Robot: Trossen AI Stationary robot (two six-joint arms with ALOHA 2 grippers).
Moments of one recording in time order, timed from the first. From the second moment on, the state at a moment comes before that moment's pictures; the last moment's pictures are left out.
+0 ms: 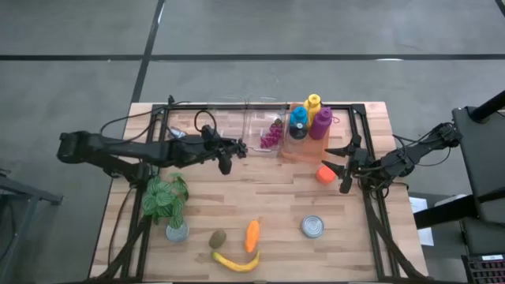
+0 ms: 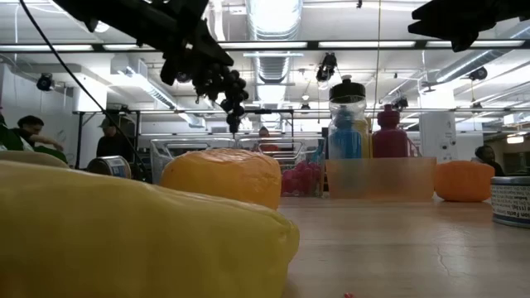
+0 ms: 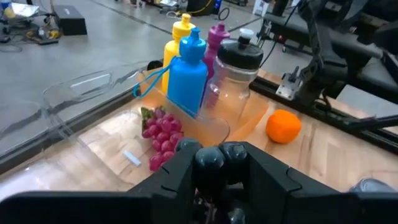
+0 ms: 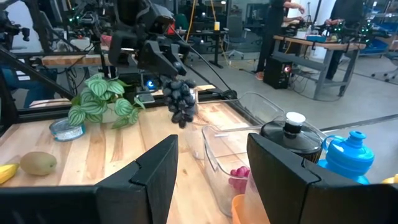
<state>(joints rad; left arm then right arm) 0.04 1.20 0.71 0.15 -0.39 -0.33 0.50 0.44 0.41 -0.10 0.84 0.10</state>
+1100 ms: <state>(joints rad) 0.31 1.73 1.25 -0.06 -0.20 -0.21 0.50 0.44 0.41 -0.10 0.84 0.10</state>
